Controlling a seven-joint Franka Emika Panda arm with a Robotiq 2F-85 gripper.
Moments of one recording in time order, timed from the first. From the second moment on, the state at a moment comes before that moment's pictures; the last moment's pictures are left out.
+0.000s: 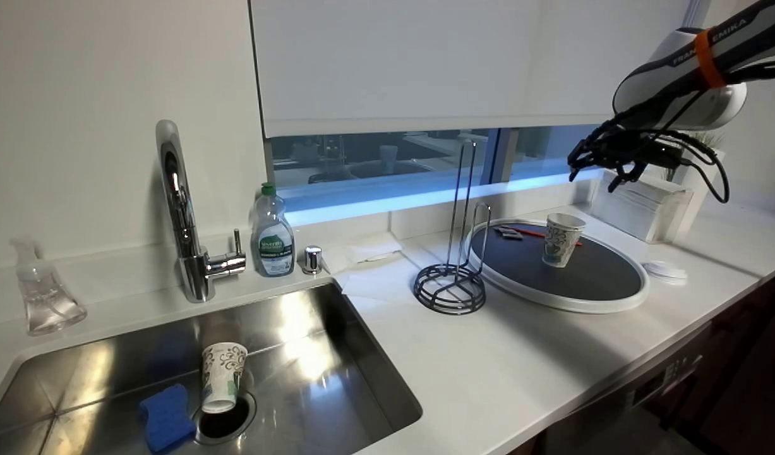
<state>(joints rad) -0.06 0.18 -0.24 -1.97 0.05 2.59 0.38</state>
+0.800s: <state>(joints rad) -0.11 0.30 -0.19 -1.82 0.09 2.49 0.35</state>
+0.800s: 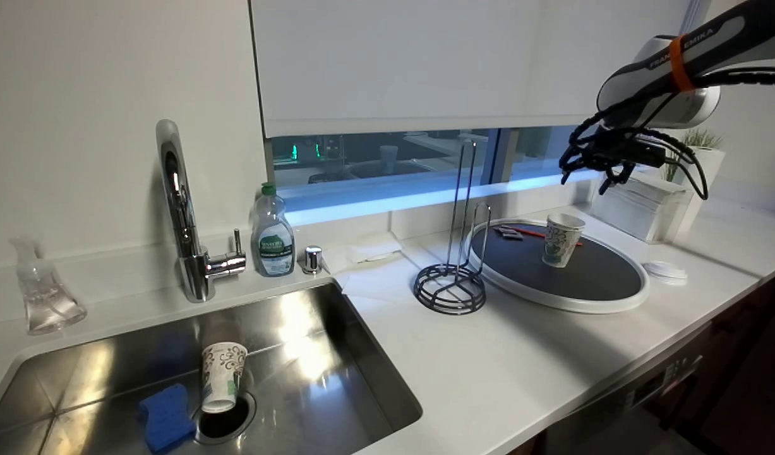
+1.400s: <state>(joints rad) -0.26 0.50 -0.13 -1.54 0.18 2.37 -0.04</state>
